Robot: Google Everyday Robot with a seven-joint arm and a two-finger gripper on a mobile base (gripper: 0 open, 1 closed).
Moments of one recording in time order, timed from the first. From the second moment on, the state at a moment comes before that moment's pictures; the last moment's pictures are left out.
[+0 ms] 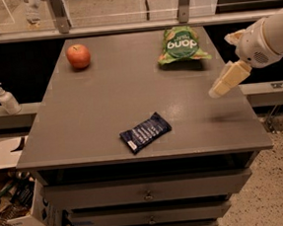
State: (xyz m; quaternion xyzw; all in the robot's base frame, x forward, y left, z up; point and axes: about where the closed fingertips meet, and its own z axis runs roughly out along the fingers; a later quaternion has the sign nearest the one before) arm 0.597 -0.225 0.891 -0.52 0.77 0.05 0.36
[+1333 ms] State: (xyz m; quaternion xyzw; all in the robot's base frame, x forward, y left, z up) arm 0.715 -0.225 0.852 -0.41 0.78 0.05 0.48
